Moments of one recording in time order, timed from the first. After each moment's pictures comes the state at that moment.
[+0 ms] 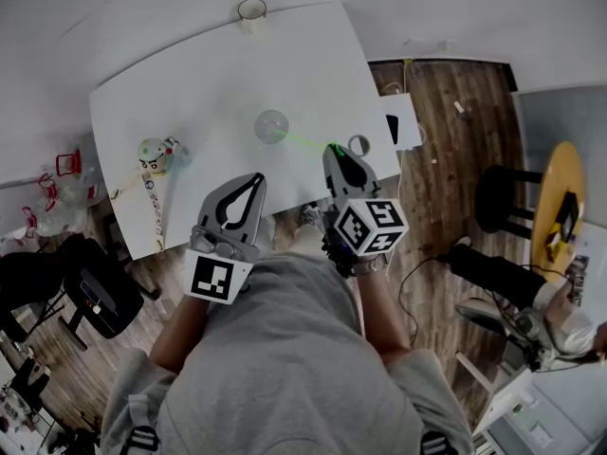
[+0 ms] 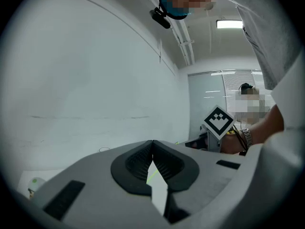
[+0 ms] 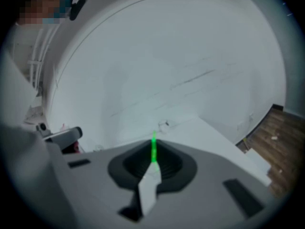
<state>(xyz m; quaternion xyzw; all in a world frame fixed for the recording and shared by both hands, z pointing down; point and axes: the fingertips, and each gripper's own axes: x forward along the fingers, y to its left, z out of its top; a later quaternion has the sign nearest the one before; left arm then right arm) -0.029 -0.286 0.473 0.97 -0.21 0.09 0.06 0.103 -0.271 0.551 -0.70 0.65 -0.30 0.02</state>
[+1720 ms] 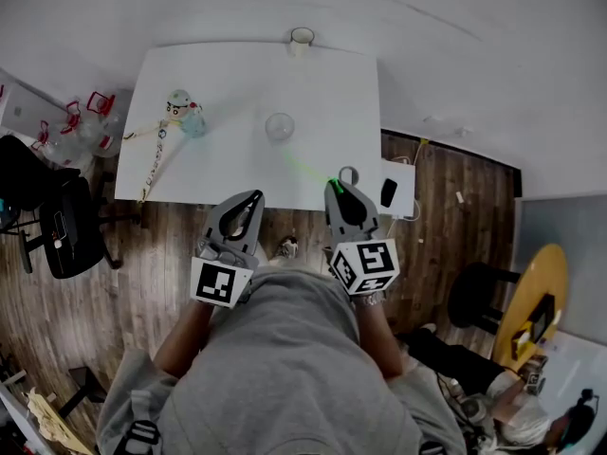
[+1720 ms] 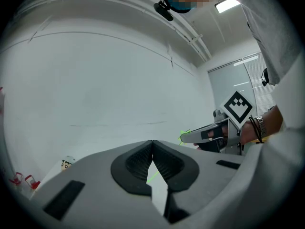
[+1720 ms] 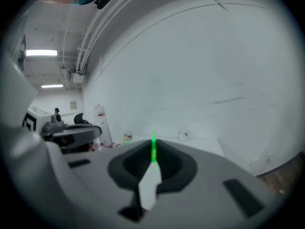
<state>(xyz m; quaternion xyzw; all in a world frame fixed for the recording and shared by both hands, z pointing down) -0.037 -0.179 0.453 0.92 -0.39 0.05 0.02 0.091 -0.183 0.486 -0.58 0.80 -0.15 -0.06</state>
